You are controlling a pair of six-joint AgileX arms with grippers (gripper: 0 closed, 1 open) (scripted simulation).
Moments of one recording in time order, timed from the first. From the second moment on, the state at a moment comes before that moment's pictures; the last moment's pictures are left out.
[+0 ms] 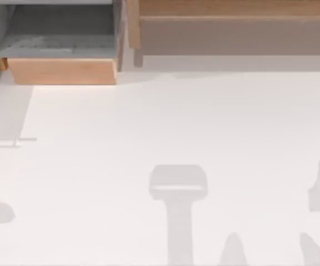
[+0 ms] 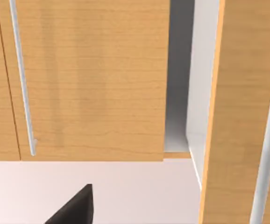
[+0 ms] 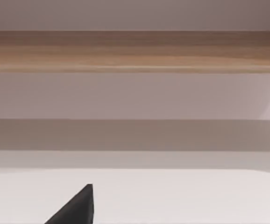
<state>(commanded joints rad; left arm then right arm) 0.72 1.99 0.44 1.54 0.76 1.58 0.00 0.00 0.00 0.00 0.00 0.00</state>
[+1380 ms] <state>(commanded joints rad) 0.66 2.02 0.52 1.49 0.70 1.59 0.00 0.00 0.00 0.00 0.00 0.00</state>
